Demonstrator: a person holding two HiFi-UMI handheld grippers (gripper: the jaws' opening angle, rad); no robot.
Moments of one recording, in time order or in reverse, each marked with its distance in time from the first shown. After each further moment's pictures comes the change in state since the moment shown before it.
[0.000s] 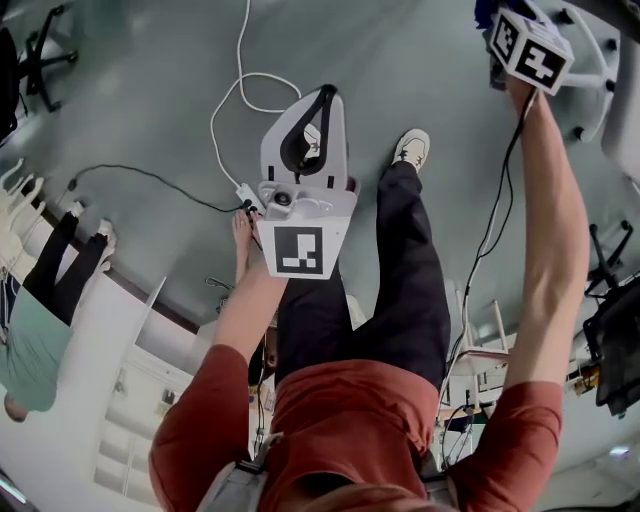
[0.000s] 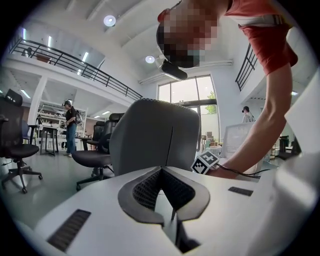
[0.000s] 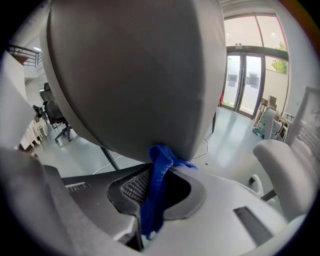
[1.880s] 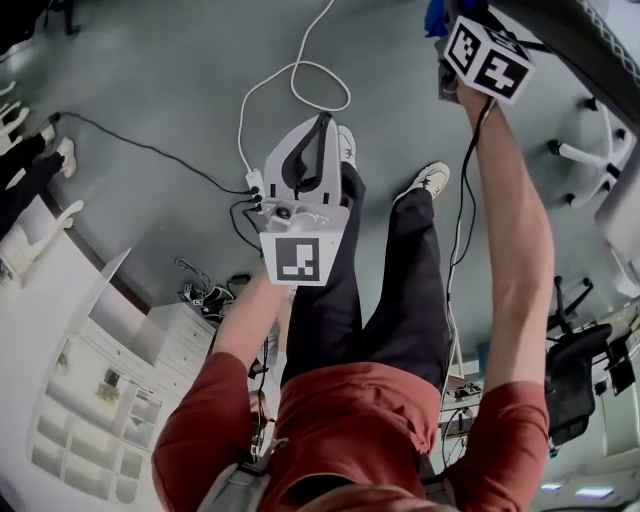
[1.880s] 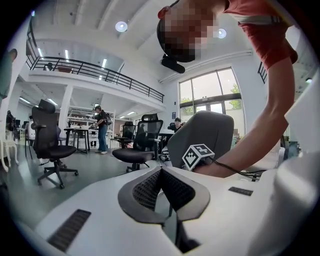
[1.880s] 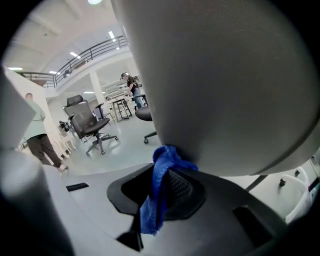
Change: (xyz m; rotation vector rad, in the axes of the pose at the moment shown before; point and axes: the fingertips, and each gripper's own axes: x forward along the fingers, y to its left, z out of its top) left arm -0.126 0.175 -0.017 -0.035 0.043 0.261; right arm 0.029 0.323 0.062 0.033 -0.010 0.288
